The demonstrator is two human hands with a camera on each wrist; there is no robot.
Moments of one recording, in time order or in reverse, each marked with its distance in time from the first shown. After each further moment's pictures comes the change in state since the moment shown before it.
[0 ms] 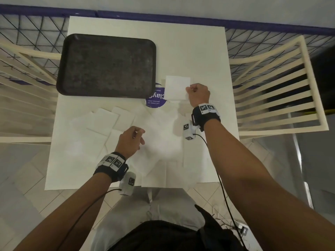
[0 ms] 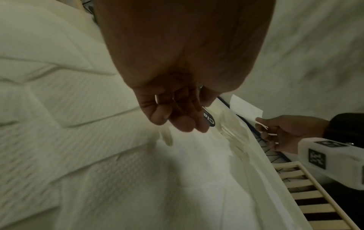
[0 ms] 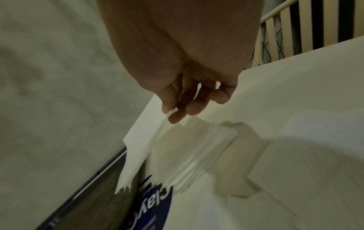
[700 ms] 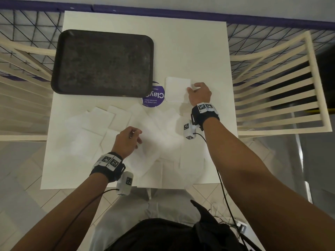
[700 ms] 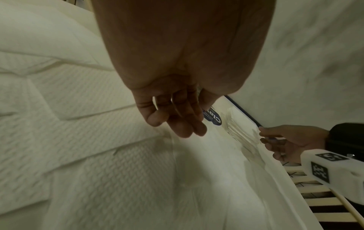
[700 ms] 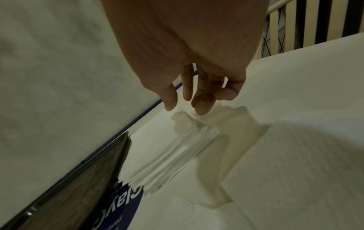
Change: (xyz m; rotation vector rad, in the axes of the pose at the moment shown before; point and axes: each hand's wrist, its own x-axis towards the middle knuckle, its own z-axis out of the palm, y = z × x) left_hand 0.007 -0.002 0.008 0.024 0.011 -0.043; right_hand 0.031 0.030 0.009 -0.018 0.027 0.109
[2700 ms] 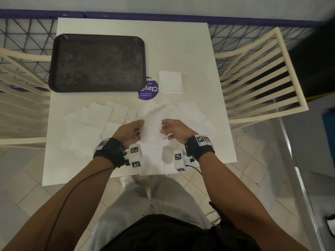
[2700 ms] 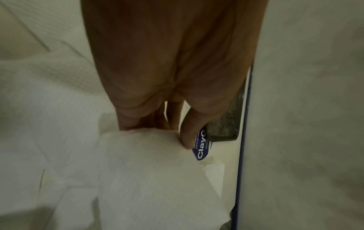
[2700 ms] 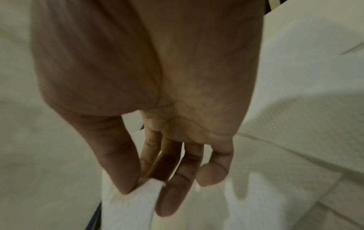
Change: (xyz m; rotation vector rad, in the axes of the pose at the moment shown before) left_hand -0.020 0.020 -0.002 -0.824 -0.289 -0.423; right_hand -0.190 0.051 -0.006 0.369 -0.801 0.093
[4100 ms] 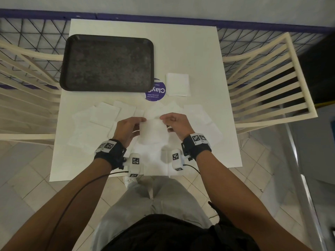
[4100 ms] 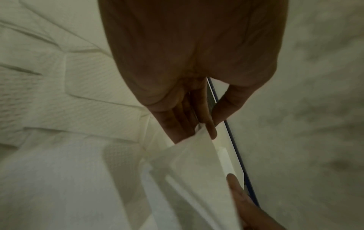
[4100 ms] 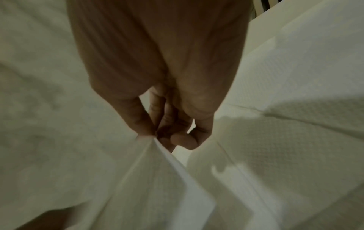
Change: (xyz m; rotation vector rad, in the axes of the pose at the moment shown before) left_hand -0.005 0.007 -0.024 0.137 0.083 0.330; right_hand 0.014 -0.016 0.021 0.036 0.233 -0.165
